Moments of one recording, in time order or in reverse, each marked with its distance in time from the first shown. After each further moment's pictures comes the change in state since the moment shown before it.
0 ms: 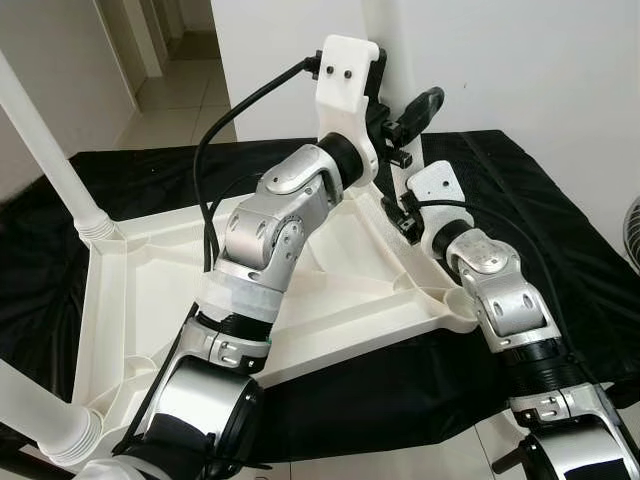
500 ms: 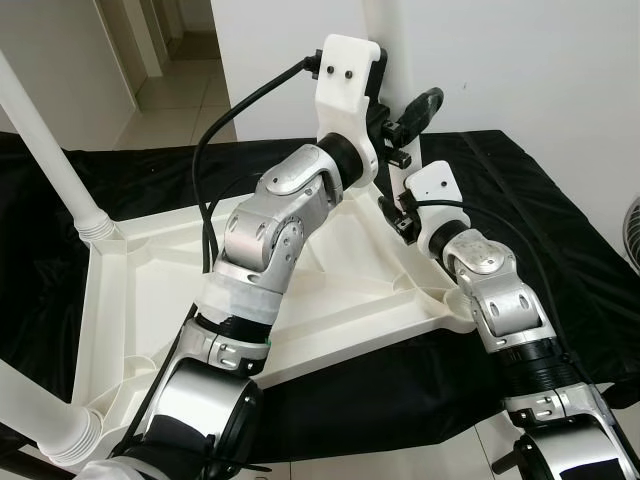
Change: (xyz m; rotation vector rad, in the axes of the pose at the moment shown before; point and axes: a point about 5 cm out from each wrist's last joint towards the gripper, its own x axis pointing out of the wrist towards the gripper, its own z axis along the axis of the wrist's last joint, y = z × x) left arm -0.001 -0.007 -0.002 -0.010 -0.001 -0.014; right arm 0.003 0.006 -0.001 0.036 0.001 -0.019
